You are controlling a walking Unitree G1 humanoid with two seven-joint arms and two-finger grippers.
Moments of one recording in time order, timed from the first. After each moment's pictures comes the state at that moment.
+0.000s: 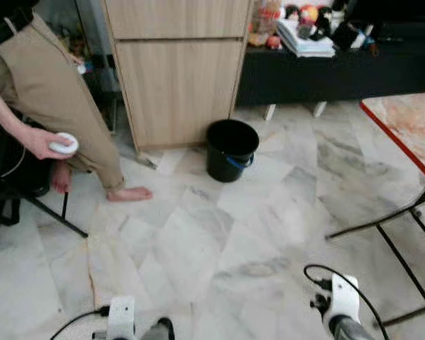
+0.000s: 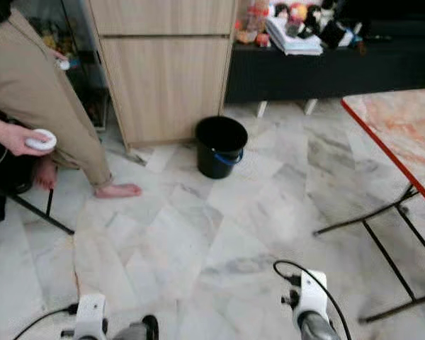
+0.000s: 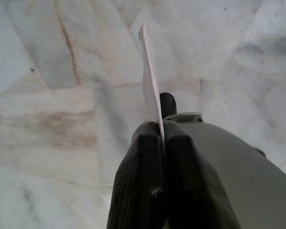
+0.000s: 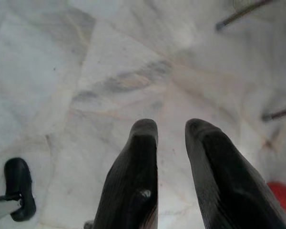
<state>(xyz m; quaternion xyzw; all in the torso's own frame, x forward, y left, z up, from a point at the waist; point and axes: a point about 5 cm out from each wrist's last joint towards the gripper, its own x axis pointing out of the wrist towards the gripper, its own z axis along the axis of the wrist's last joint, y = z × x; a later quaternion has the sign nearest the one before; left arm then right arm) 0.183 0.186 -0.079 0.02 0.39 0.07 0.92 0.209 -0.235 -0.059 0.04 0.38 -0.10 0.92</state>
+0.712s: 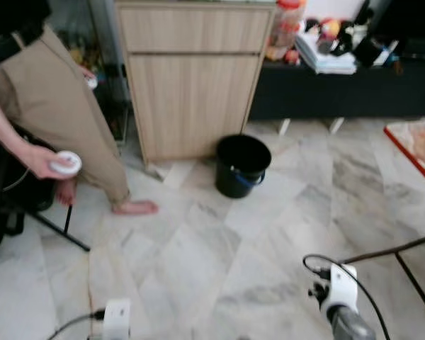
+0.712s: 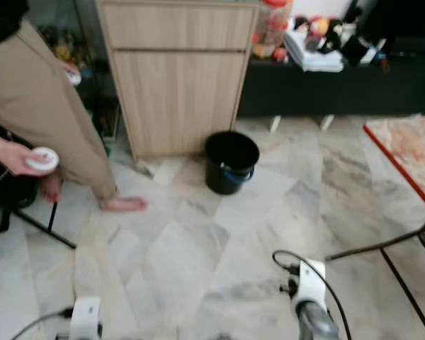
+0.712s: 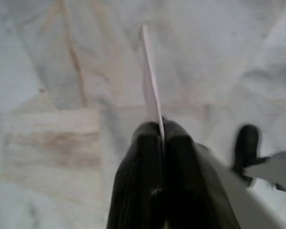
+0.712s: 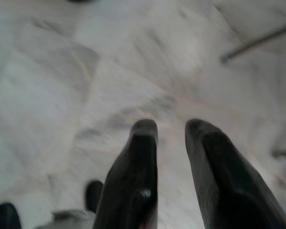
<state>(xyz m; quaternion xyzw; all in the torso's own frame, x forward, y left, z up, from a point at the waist) 0.179 0.179 -0.082 0.01 0.40 0.07 0.91 0.207 -0.249 -0.056 0.04 0.38 -0.13 0.92</state>
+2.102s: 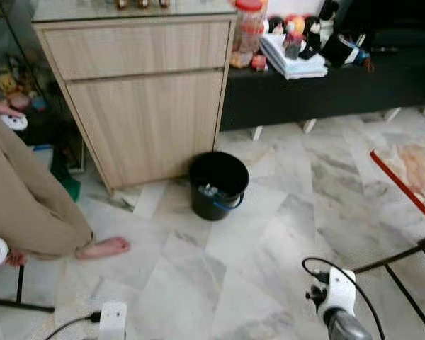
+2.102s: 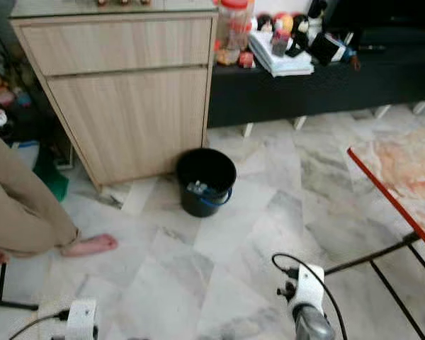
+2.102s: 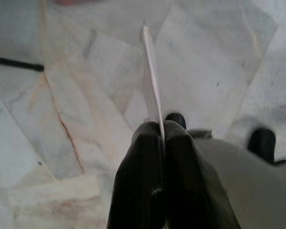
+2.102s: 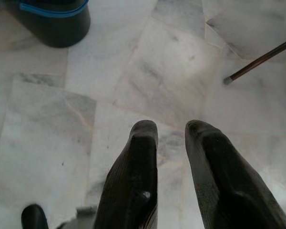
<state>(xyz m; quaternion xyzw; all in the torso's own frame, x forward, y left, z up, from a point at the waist) 0.174 0.197 -0.082 0.03 0.41 0.08 0.91 0.216 -0.228 -0.056 0.07 0.36 -0.11 0.92</state>
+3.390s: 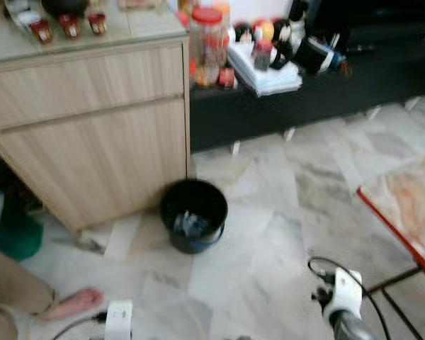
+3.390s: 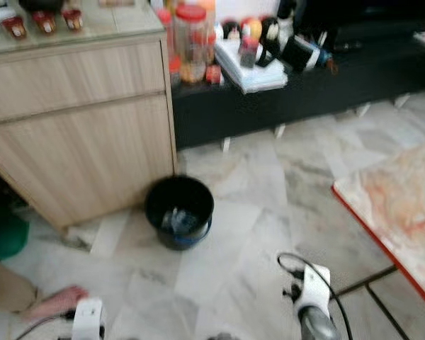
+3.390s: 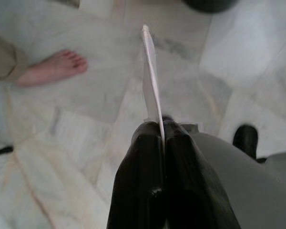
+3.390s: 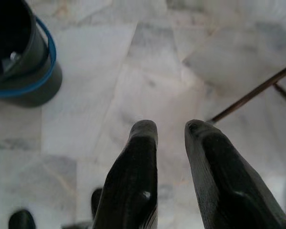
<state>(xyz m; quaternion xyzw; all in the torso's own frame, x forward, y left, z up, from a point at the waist) 0.179 0.191 -0.081 0.02 0.40 0.08 0.91 0.216 -0.241 -0.053 0.06 0.36 -0.13 0.92</state>
